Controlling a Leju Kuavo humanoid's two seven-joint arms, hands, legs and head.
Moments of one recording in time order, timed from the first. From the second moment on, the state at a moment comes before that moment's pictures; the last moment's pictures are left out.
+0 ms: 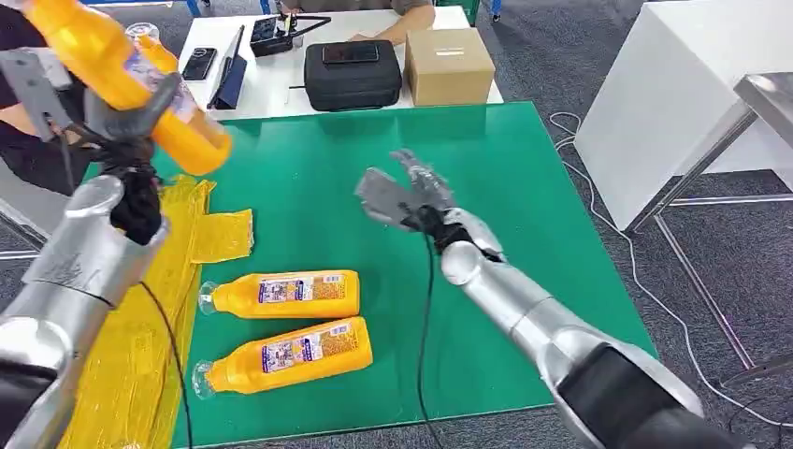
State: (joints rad) left arm -1.01 0.13 -0.48 -0.79 0.61 0.50 -0.28; right arm -0.78 -0.08 0.75 -0.91 0.24 -0.22 0.15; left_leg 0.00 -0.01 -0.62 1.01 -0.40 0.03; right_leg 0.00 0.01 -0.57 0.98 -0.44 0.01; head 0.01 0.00
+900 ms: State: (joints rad) left arm -0.93 0.38 -0.61 -0.62 -0.43 0.67 -0.17; right arm -0.49 -0.33 0.43 -1.36 0.21 -0.14 0.10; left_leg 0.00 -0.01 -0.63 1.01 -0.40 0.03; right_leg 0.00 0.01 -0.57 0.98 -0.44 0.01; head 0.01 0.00
